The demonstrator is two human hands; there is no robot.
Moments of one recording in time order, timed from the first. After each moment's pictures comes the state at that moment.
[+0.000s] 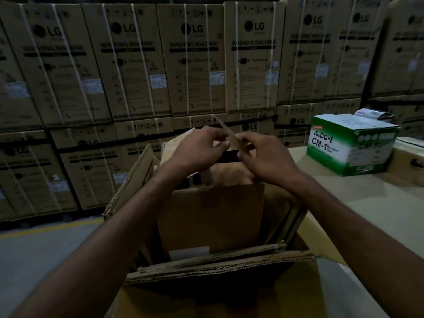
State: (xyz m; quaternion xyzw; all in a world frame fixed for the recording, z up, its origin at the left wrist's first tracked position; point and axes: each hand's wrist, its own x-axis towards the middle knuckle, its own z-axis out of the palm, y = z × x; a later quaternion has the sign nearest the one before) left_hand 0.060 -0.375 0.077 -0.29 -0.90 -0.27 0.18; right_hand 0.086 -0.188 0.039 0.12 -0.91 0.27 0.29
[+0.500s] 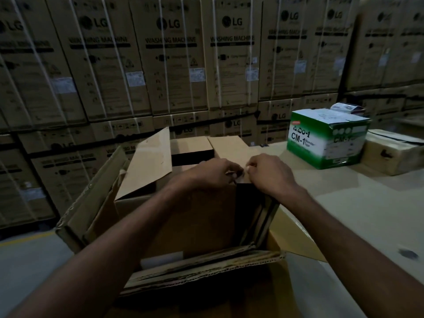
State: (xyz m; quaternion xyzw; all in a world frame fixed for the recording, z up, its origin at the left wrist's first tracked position) left_hand 0.047 -0.283 0.035 -0.38 -0.92 -0.12 -0.03; right_hand 0.081 -0.119 0.000 -0.10 -0.96 0.18 0.18
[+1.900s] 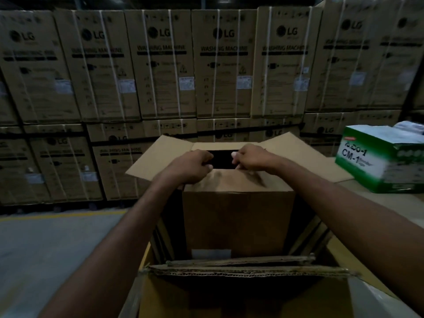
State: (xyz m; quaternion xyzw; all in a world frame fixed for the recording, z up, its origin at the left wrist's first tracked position) left_hand 0.050 -0.457 0.048 -0.13 -0.97 -0.19 0.07; right_hand 0.003 -0.260 0.046 0.07 -0.96 0.28 0.02
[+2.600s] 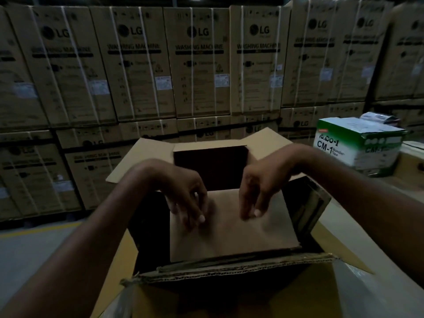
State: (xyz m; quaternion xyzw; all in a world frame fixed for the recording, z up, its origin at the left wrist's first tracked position) left_hand 0.080 -0.460 0.078 -0.26 -0.90 -0.10 -0.35; right_hand 0.091 -0.221 0.086 0.27 -0.90 0.08 -0.35
